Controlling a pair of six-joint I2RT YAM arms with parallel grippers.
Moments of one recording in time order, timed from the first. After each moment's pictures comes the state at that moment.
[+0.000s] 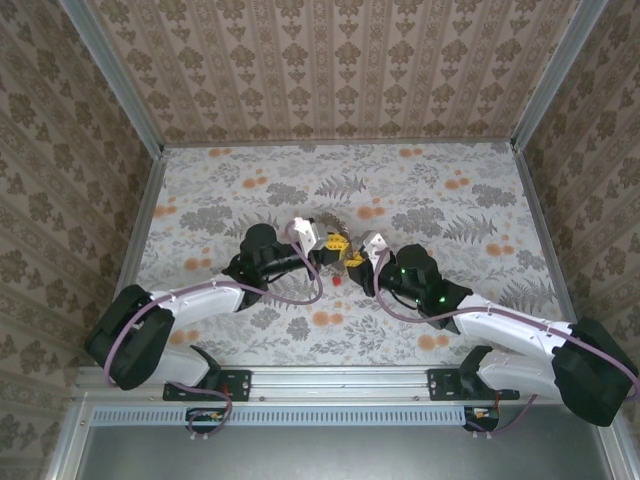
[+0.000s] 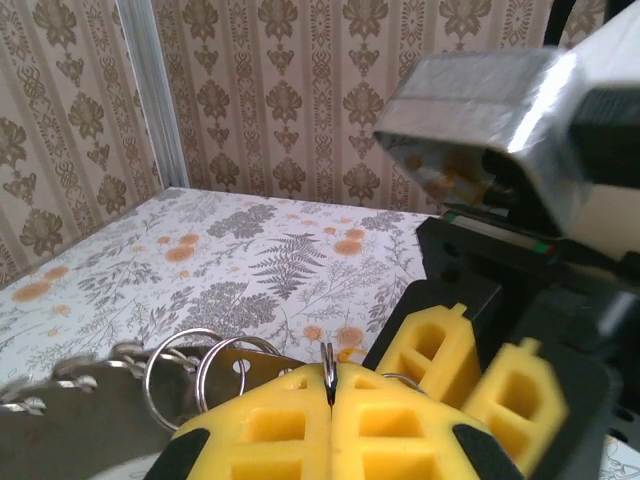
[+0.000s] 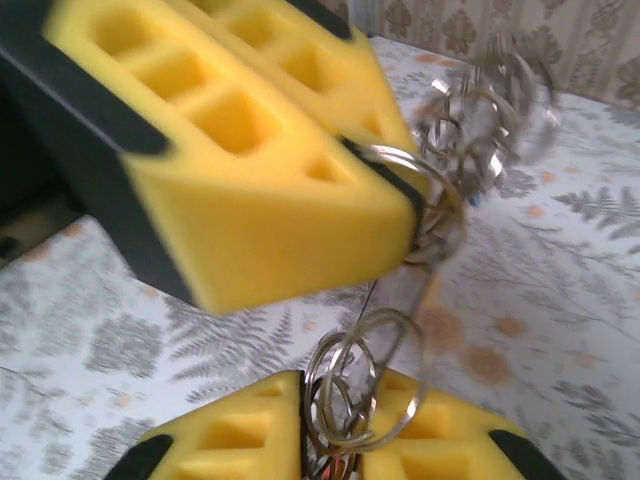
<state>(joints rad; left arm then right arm) -0.75 1.37 0.58 0.75 0.62 0.06 0.74 1.10 0.48 0.31 -0.12 0.02</state>
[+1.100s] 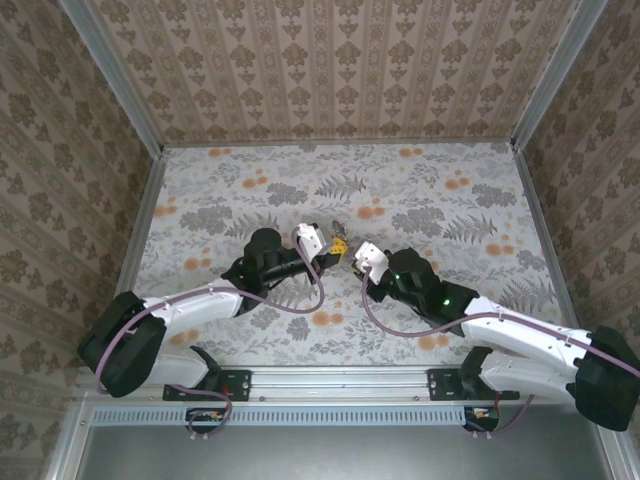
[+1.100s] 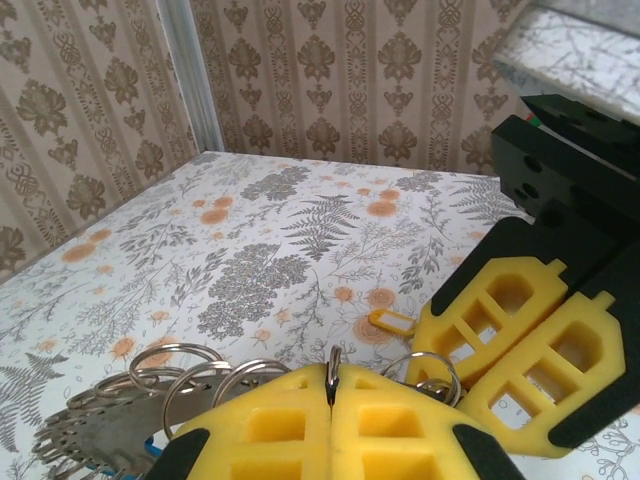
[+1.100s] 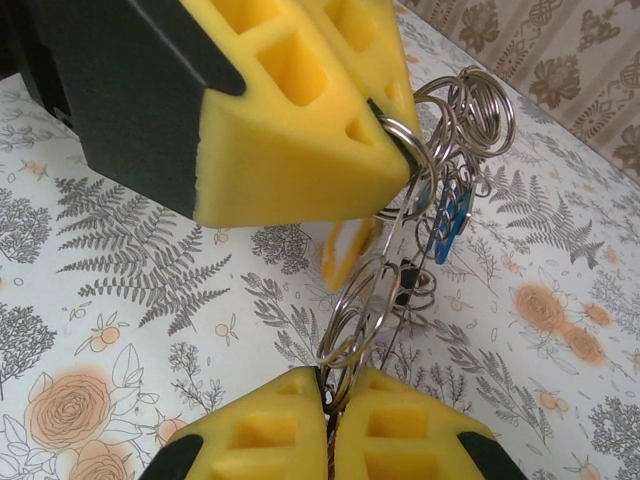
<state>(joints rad) -0.79 1.32 0.57 0.62 0.46 0.14 0.85 1.03 0.56 0.01 0.11 -0.23</state>
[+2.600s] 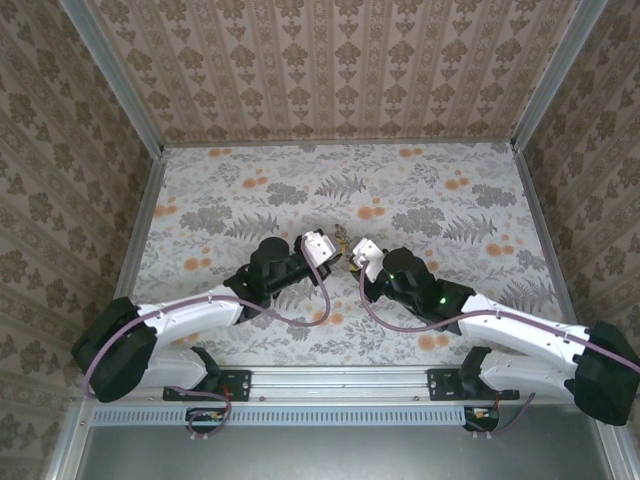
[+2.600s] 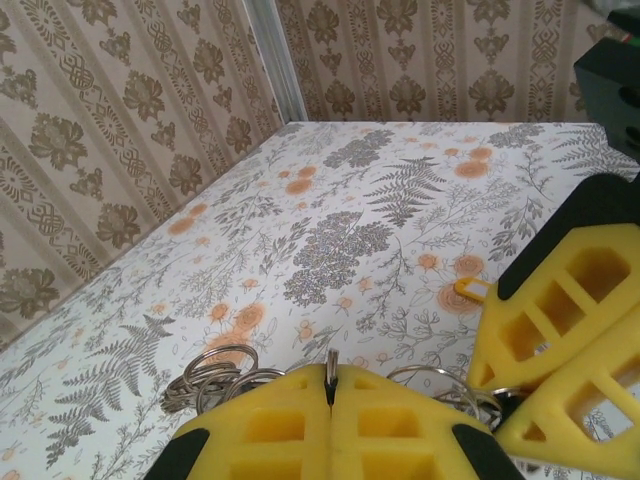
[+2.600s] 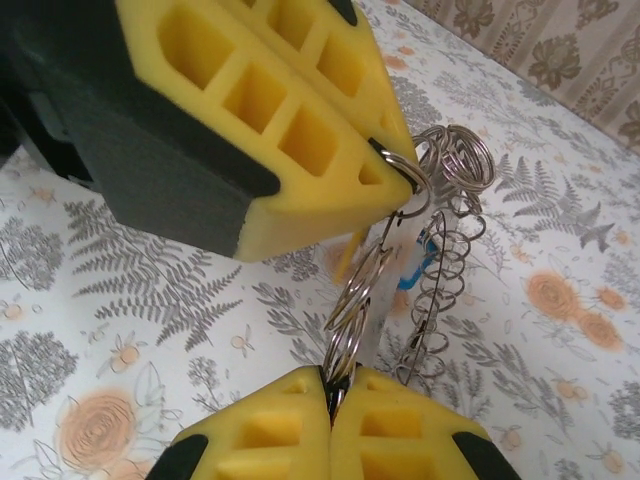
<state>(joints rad) -0.90 1.28 0.56 0.55 0.16 0.27 0.88 1.06 0.61 -0.02 0.14 -0.10</state>
